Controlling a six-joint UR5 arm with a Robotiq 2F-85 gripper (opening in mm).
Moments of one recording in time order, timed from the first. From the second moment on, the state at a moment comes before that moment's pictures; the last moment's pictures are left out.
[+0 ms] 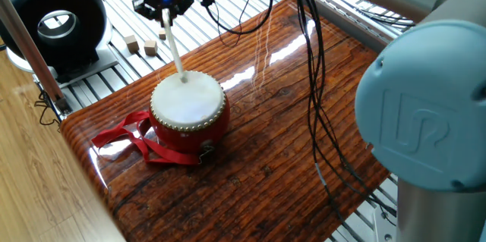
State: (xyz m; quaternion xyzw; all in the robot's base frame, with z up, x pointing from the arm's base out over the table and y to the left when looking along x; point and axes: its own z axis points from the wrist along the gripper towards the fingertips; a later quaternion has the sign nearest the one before) arm 0.743 0.106 0.149 0.20 0.97 -0.01 0.16
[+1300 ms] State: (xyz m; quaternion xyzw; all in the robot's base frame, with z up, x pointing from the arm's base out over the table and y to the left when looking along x) arm 0.650 0.146 0.153 0.26 0.96 0.06 -0.04
